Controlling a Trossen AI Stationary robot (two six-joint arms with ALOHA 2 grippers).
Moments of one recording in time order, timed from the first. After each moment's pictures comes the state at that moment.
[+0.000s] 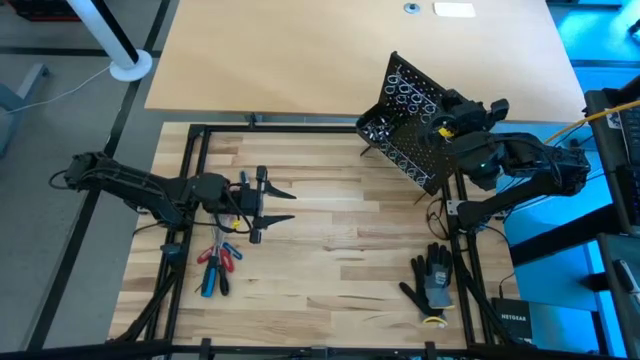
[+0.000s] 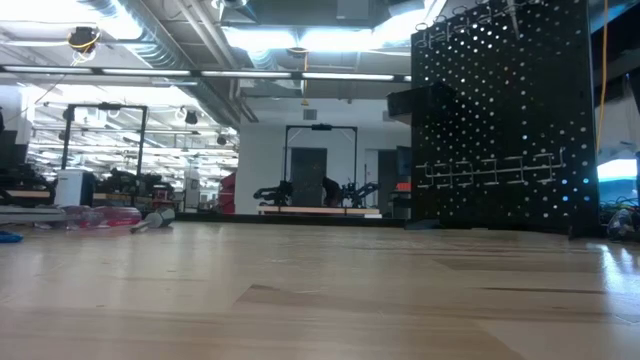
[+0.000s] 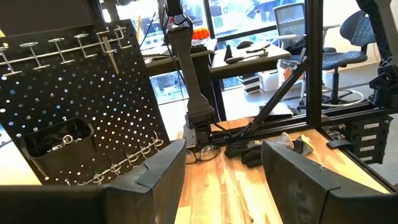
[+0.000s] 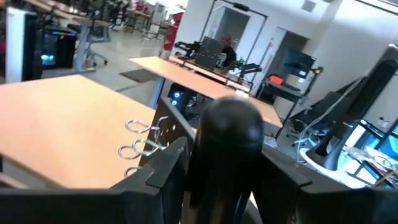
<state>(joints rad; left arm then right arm) -0.17 1.08 0.73 0.33 -0.17 0.21 0.17 1.11 1.56 -0.94 1.47 0.17</state>
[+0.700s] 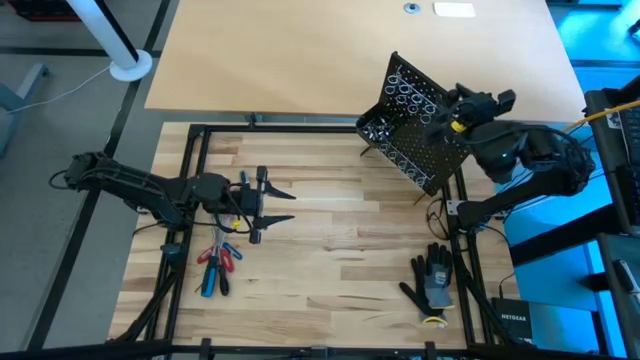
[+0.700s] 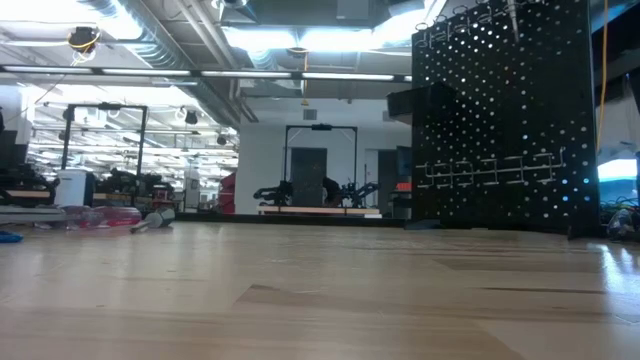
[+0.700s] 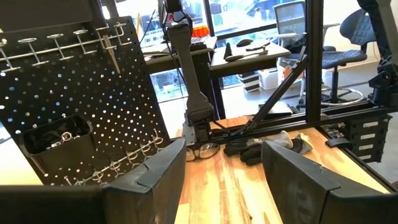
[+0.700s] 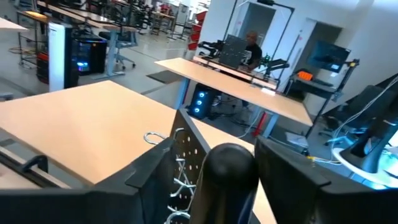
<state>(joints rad) -0.17 1.08 0.73 0.32 -0.17 0.20 0.17 1.11 1.67 -0.97 1.36 0.15</state>
